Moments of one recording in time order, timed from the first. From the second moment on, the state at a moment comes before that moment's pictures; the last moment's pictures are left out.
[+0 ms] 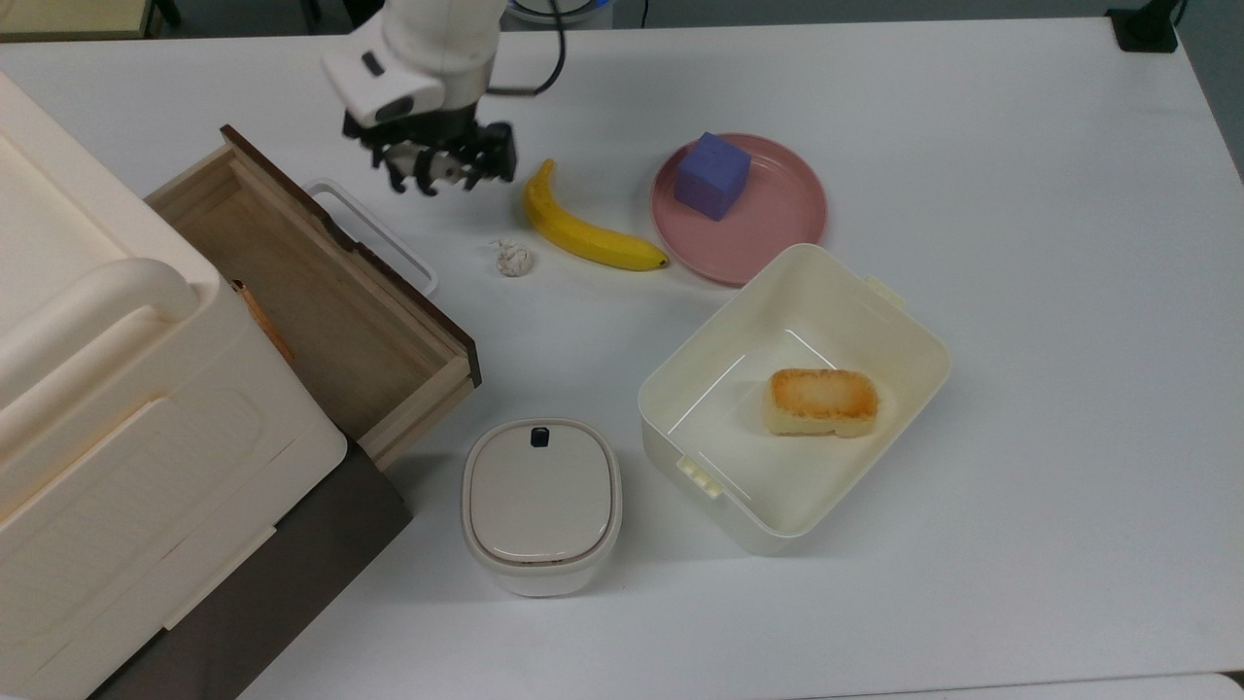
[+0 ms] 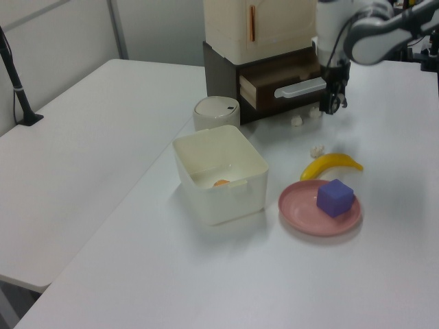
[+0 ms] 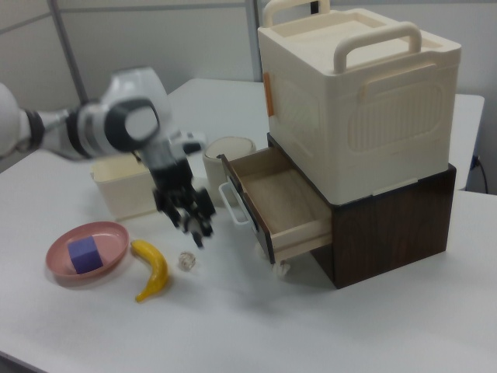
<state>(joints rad) -0.06 0.04 0.01 -2.02 -0.27 2.00 0.21</state>
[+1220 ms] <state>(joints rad) -0.21 0.13 -0.11 -1.68 0.04 2.18 0.29</state>
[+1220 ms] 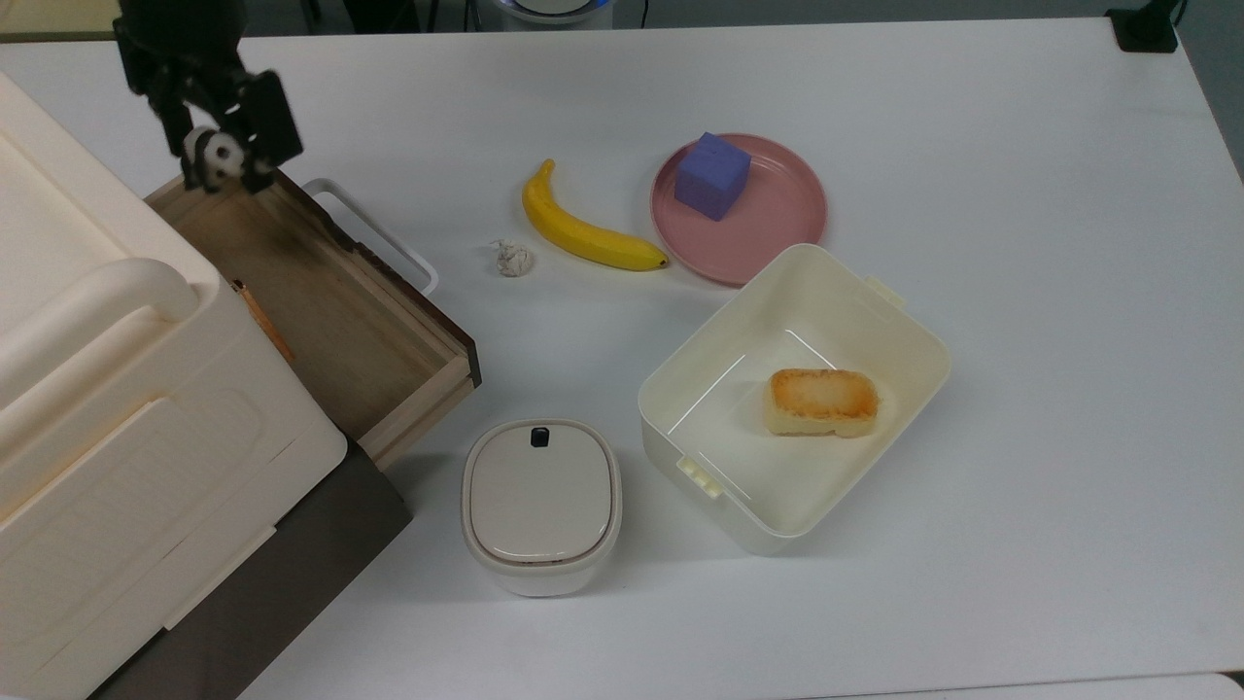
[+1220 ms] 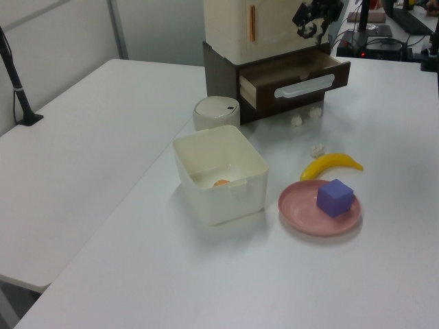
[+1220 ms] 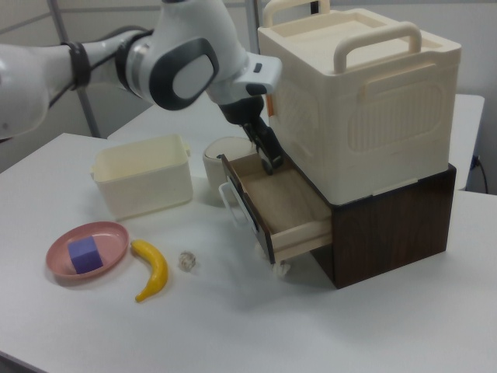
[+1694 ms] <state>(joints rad) -0.21 0.15 -0.11 -1.67 0.00 2.22 0.31</state>
